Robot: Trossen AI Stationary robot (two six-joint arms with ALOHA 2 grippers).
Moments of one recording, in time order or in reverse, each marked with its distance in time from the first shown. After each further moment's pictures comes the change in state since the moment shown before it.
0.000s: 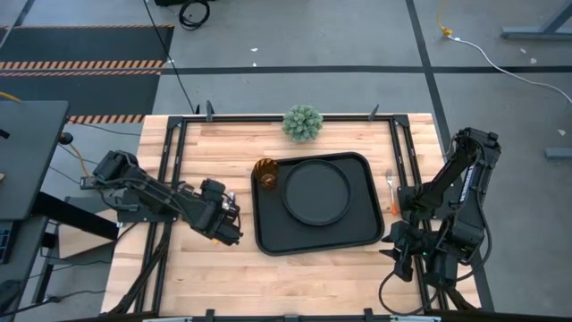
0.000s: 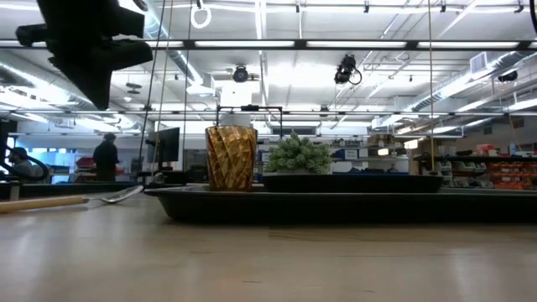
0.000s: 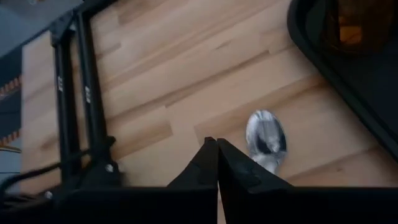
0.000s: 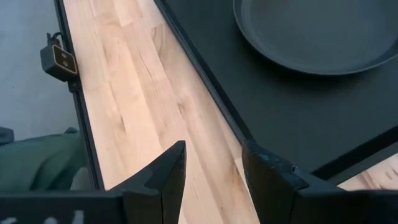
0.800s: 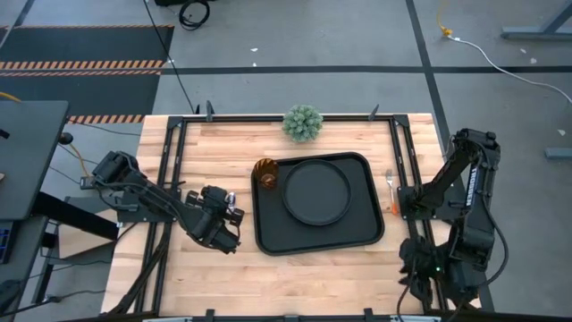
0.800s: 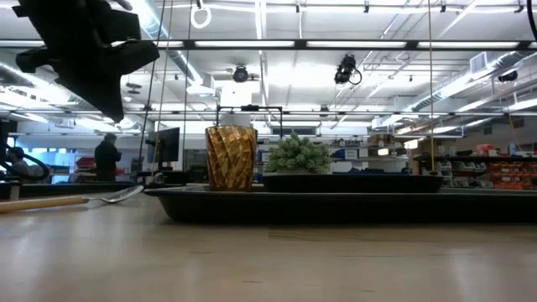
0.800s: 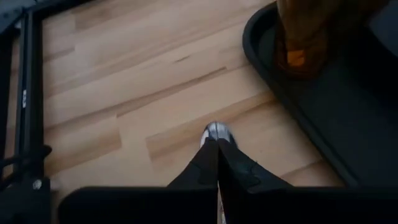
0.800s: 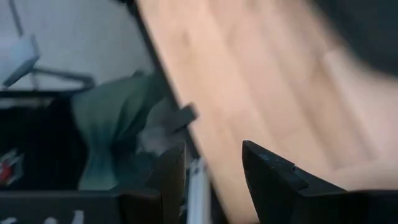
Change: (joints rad) left arm -0.056 0.000 -0.097 0.208 -0.131 -0.092; right arm 0.105 0.010 0.000 0.209 -0.261 0.181
